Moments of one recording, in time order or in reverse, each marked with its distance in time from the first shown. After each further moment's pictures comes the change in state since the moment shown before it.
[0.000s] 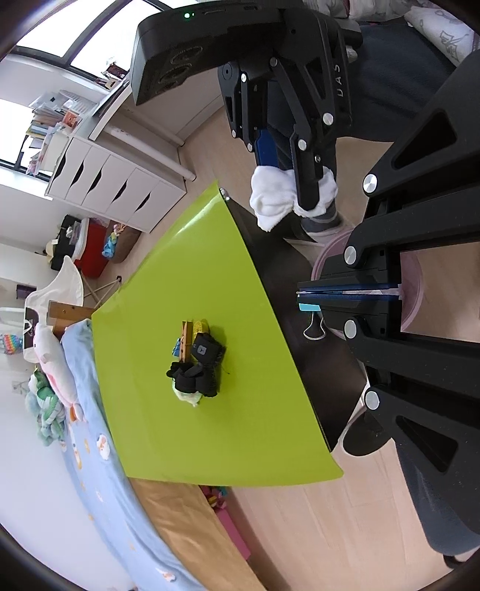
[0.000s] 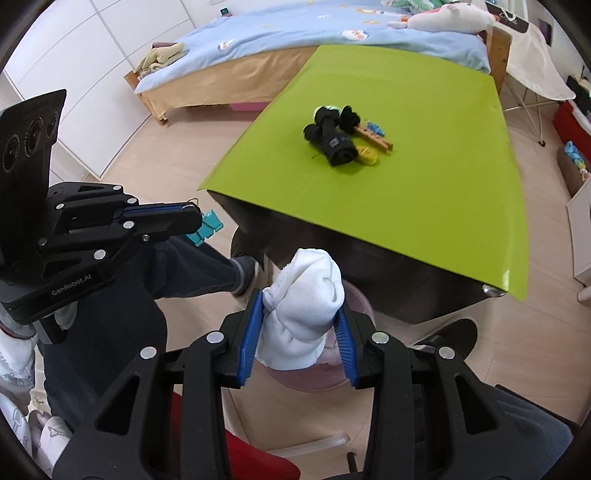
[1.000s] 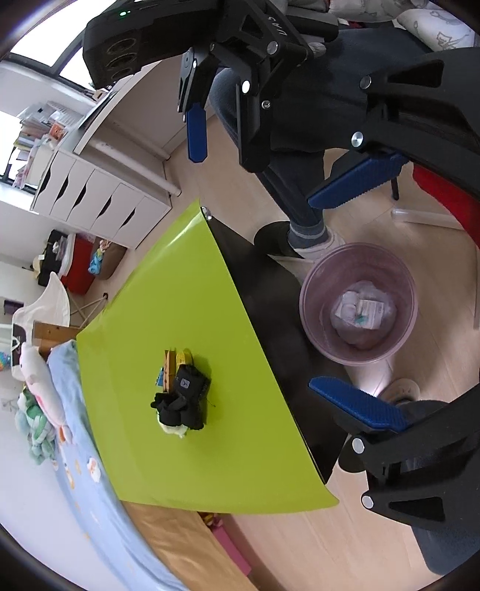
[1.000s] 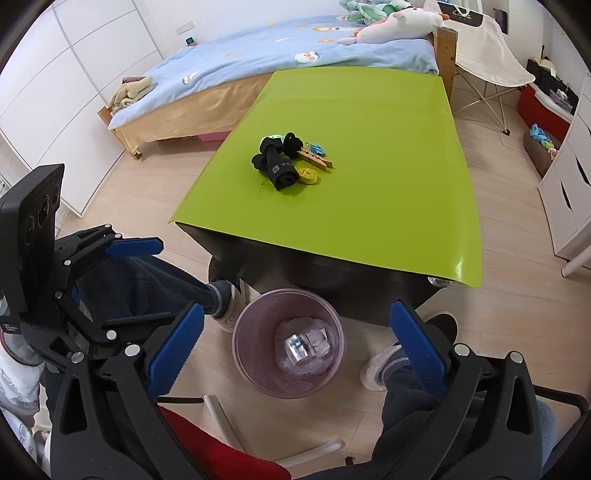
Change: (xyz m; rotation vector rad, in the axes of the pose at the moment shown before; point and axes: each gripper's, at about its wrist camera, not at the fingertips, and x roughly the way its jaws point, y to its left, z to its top) left arm 0.018 -0.017 -0.007 0.017 0.047 -0.052; right arm -0.040 -0.035 -0.009 0.109 -0.100 -0.091
